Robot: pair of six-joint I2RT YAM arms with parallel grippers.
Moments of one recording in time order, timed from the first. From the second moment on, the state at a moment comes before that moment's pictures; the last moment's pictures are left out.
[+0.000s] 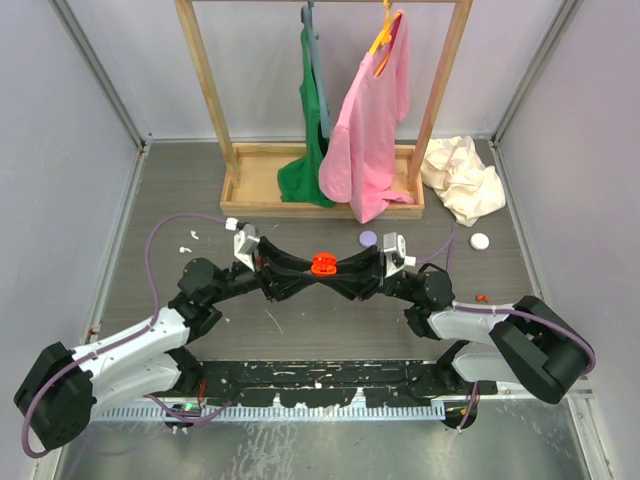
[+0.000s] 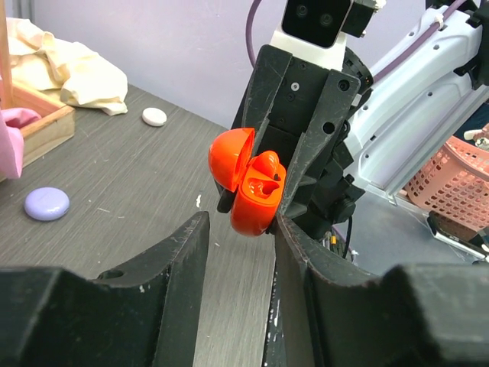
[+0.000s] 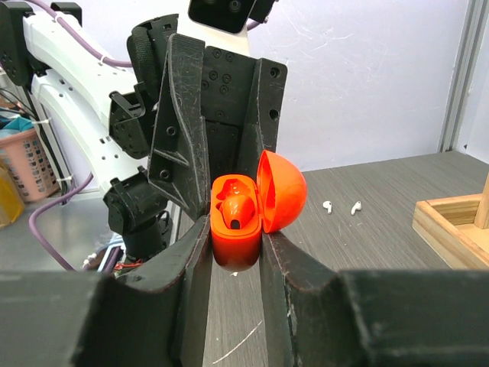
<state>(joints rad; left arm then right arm) -0.73 0.93 0.37 0.82 0.56 -0.50 0.70 1.24 0.24 1.55 -0.66 0.43</state>
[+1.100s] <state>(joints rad) -0.74 0.86 0.33 0.82 0.50 -0.48 0.70 1.26 0.26 1.54 -0.69 0.47</state>
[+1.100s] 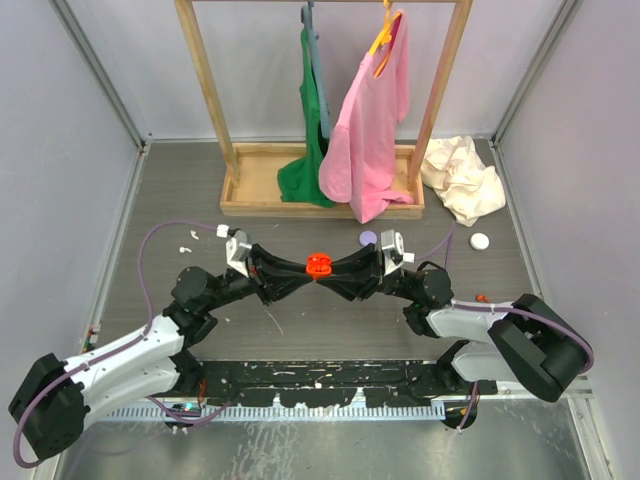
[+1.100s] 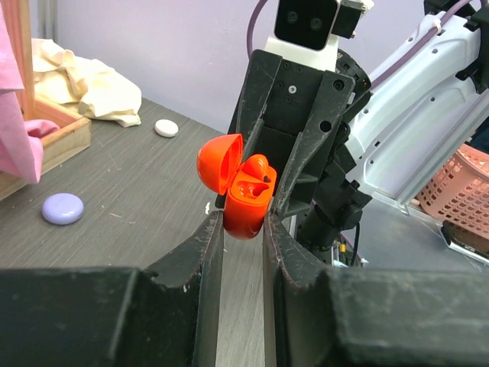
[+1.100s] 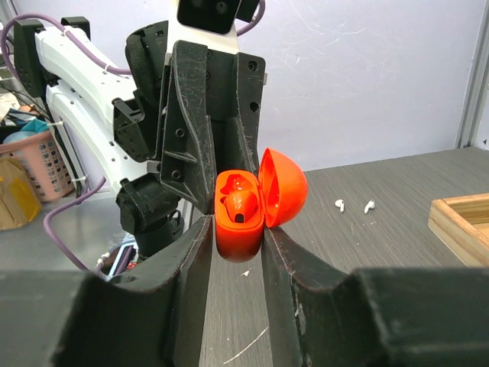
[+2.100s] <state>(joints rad) -0.74 0.87 0.32 0.79 0.51 -0.46 0.70 1.27 0.27 1.54 -0.70 0.49</state>
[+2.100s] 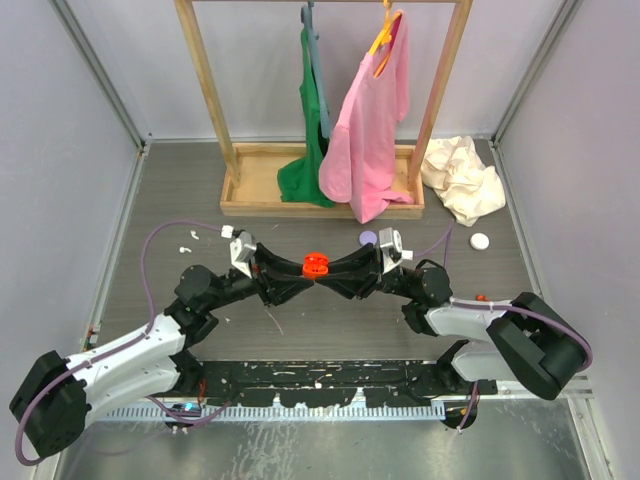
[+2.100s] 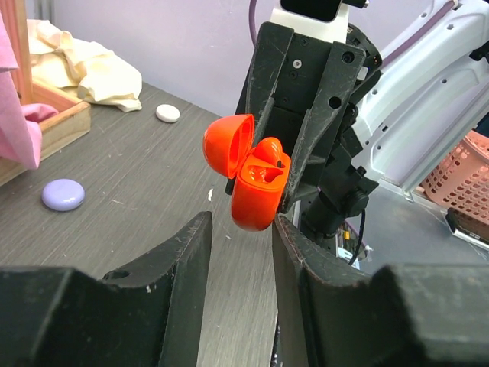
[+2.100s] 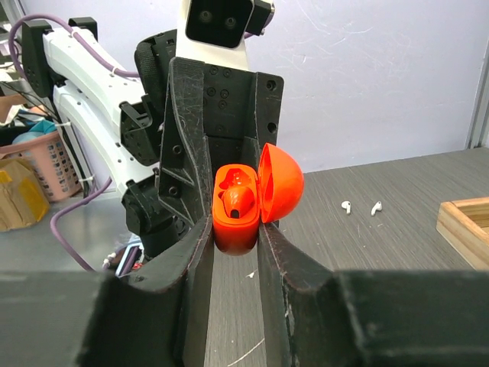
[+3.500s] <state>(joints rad) -0.73 0.85 0.32 0.79 0.59 -0.42 0.70 1.31 0.29 1.55 -0.77 0.52</state>
